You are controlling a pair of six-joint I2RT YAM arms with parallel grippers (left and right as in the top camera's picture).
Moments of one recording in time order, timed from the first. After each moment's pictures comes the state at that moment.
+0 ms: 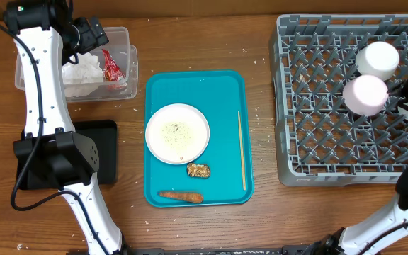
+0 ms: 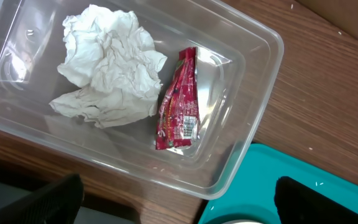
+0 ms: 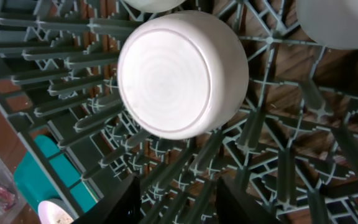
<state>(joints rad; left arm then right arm) 0.17 2.24 2.47 -1.38 0.04 -0.34 -0.62 1.99 1.90 -1.34 -0.44 0.13</state>
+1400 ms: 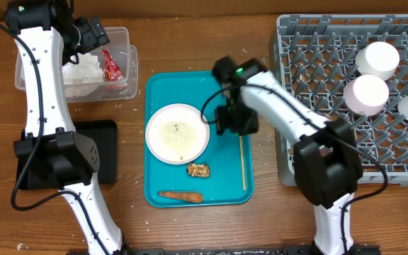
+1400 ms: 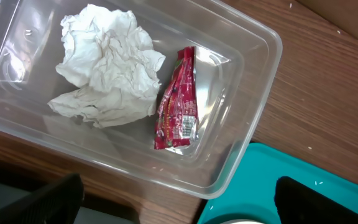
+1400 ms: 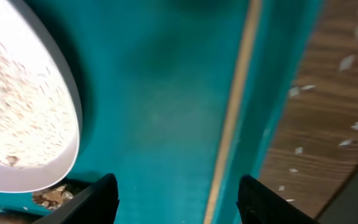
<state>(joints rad) 0.16 2.24 2.47 -1.38 0.04 -0.34 0.54 2.13 1.73 -1.25 -0.14 0.44</state>
